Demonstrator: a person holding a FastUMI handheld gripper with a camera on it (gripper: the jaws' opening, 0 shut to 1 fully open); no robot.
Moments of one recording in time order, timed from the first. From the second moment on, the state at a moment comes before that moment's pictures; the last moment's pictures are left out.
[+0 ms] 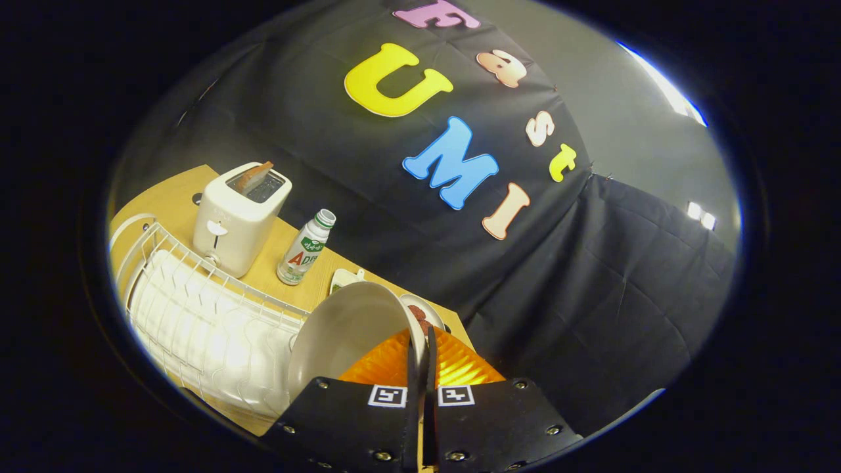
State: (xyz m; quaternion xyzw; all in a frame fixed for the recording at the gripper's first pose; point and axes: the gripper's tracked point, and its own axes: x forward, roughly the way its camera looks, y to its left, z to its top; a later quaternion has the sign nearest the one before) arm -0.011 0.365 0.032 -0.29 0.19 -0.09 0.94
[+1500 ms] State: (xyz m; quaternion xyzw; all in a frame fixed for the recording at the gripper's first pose) arm -0.175 0.270 -0.098 -0.09 0.31 -0.04 0.94
